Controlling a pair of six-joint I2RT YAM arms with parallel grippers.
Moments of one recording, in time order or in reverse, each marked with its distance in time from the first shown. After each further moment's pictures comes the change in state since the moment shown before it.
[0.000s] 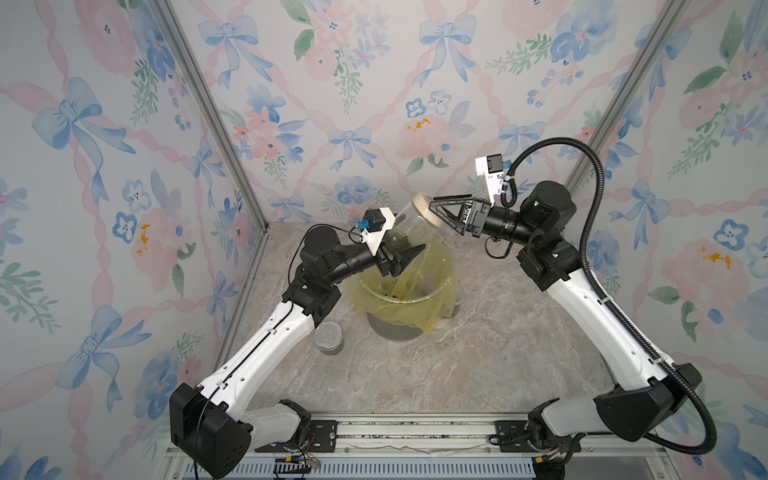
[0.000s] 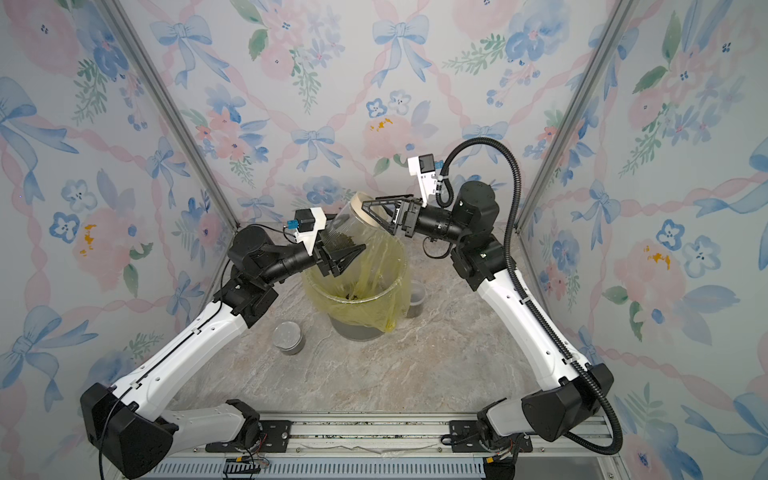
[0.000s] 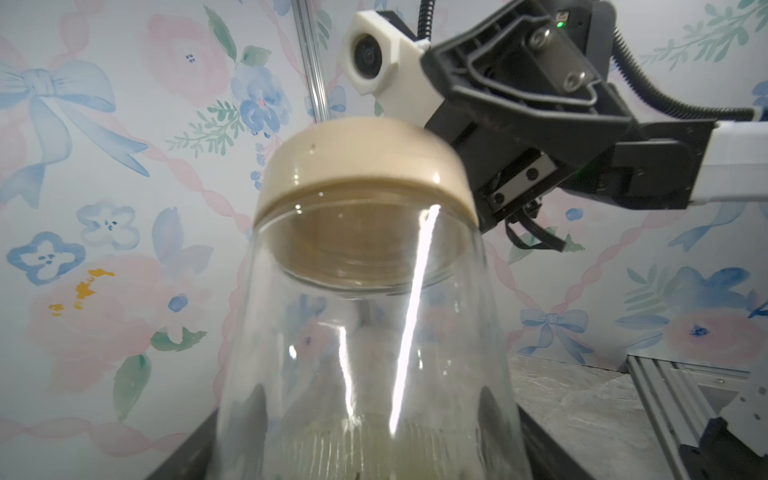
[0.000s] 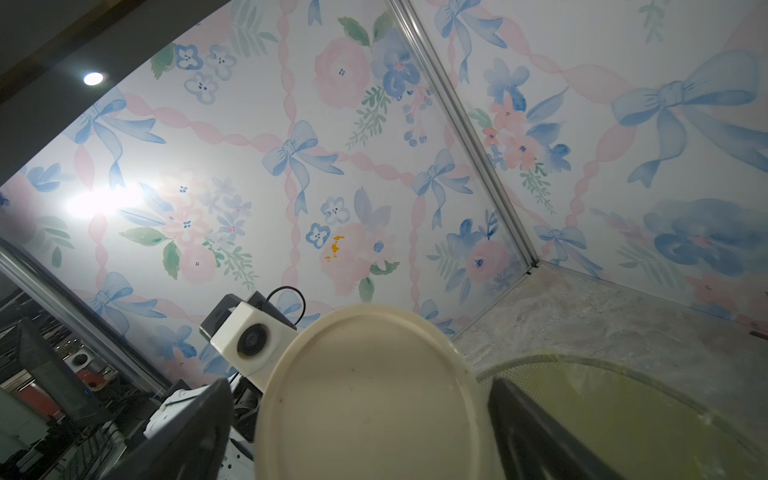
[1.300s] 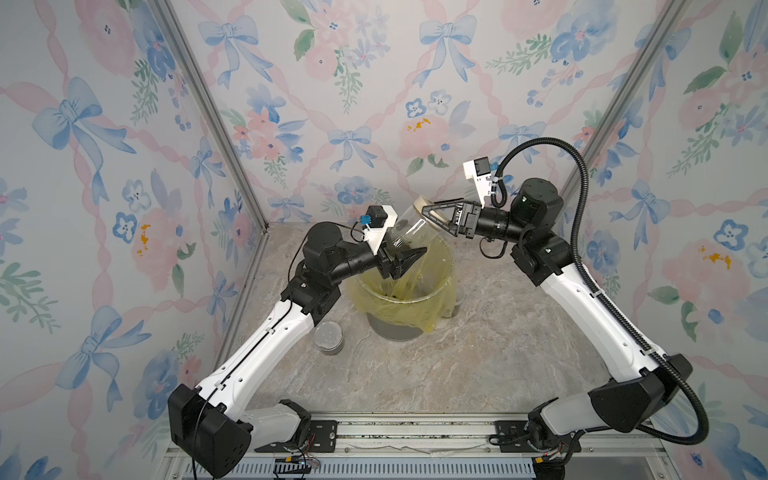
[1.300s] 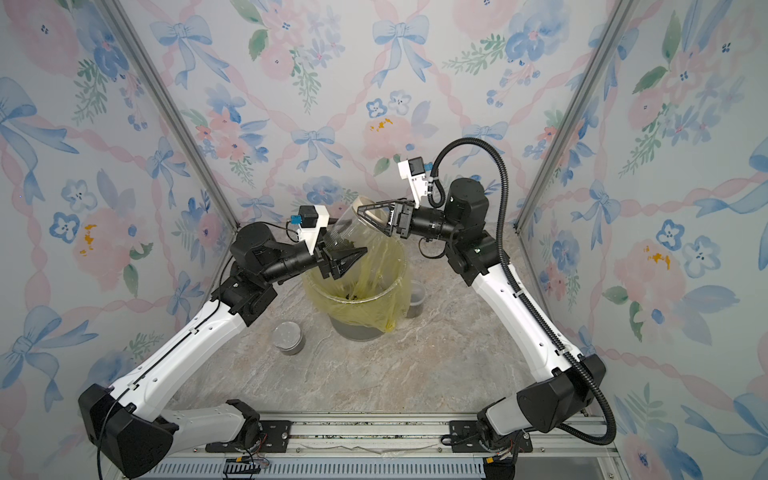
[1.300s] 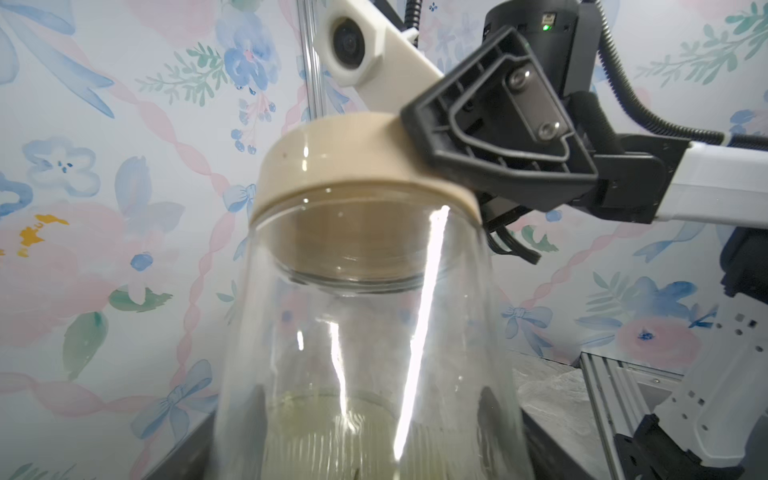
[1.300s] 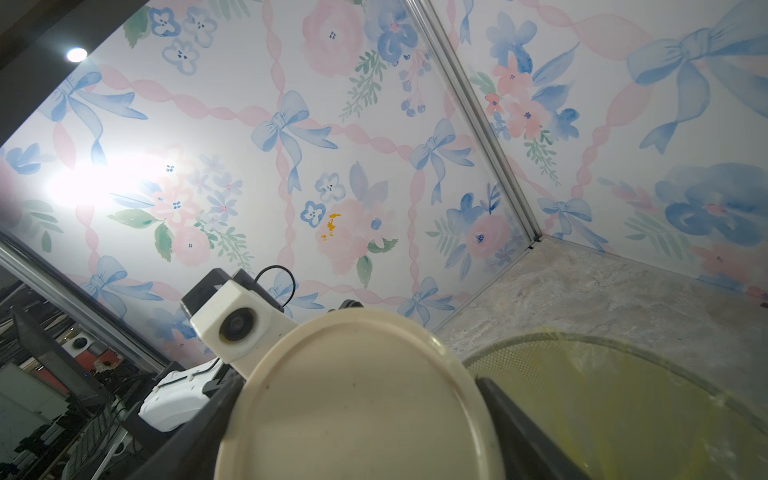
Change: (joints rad) left arm -0.005 0.005 0.046 -0.103 0.063 -0.149; right arm 0.010 0.060 0.027 -0.003 -0.085 -0.035
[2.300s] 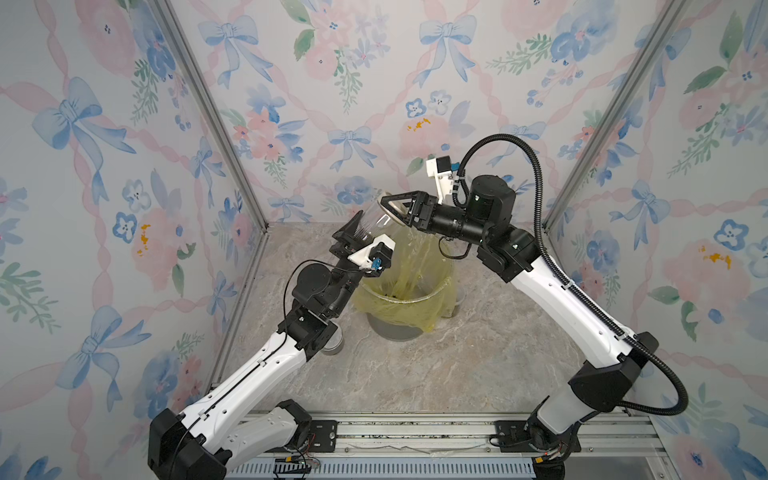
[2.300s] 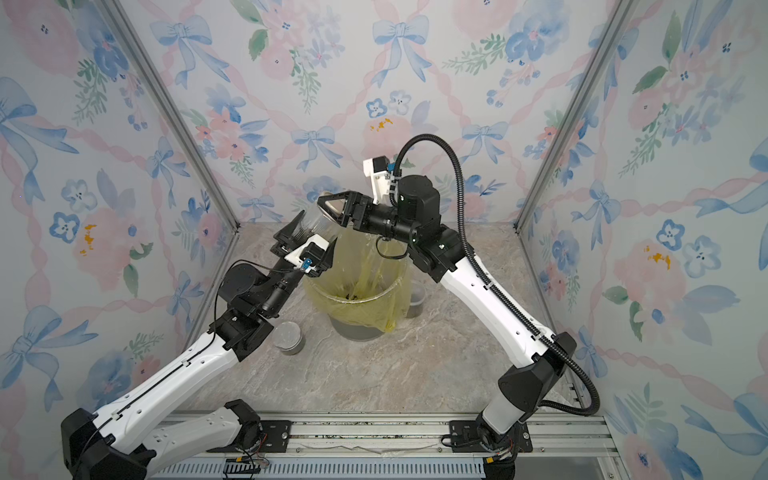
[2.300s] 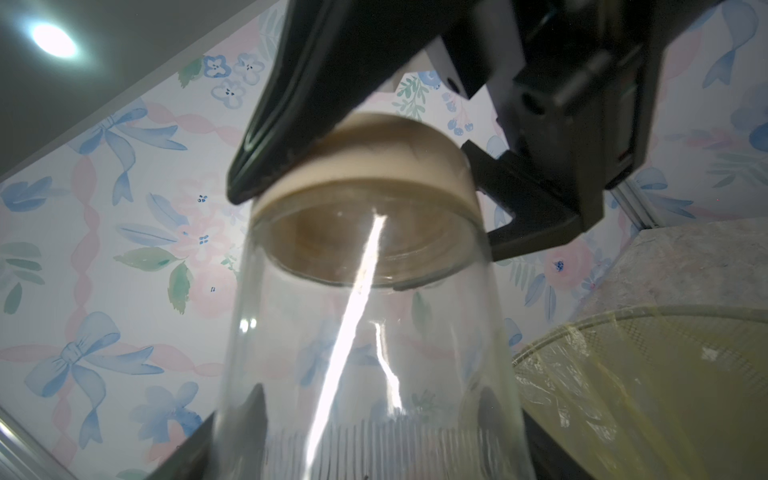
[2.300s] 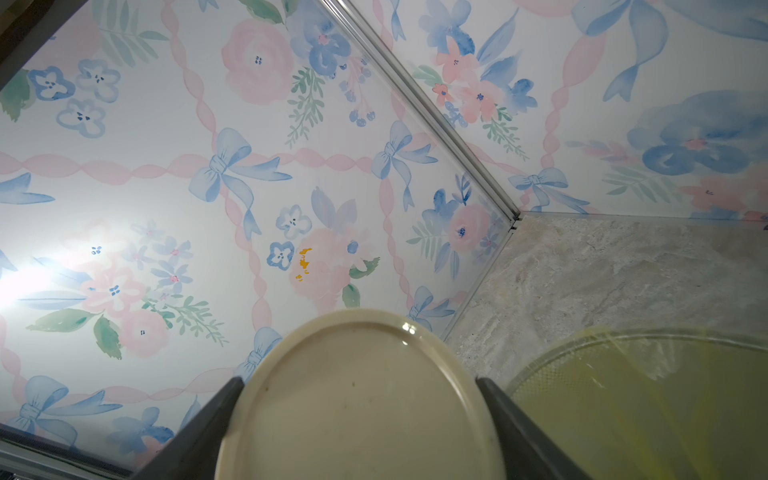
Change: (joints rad) left arm -0.113 -0.193 -0.286 0.261 -0.759 0.789; right arm 0.236 0.156 0.245 -0.217 0.423 0.113
